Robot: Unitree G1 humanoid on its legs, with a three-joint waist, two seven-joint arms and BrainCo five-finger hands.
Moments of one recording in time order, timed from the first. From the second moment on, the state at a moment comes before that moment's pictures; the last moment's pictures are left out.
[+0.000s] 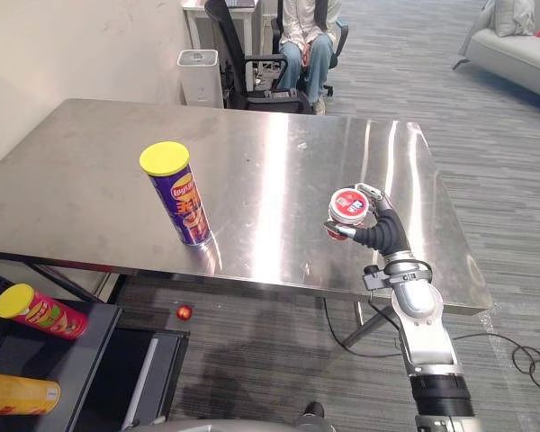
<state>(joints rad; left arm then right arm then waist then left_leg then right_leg) 0.31 0.14 0.05 0.92 -0.41 -0.01 -0.01 -0.07 -0.44 -0.10 -0.07 0.01 -0.31 0.11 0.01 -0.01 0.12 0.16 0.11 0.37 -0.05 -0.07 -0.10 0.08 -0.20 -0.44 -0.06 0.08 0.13</state>
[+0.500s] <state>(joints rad) 0.32 0.13 0.08 0.92 -0.41 0.00 0.00 -0.07 -0.45 -0.03 -0.14 0.07 -0.29 0.21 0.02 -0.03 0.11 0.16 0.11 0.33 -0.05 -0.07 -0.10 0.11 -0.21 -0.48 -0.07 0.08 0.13</state>
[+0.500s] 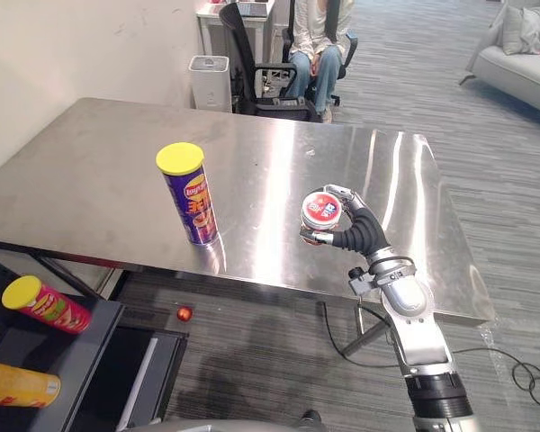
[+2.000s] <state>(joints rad) 0.30 0.13 0.08 0.99 -0.37 0.02 0.01 0.04 -0.38 -0.23 -0.19 0.09 -0.31 0.03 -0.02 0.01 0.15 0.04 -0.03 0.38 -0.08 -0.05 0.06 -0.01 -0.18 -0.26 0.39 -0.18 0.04</state>
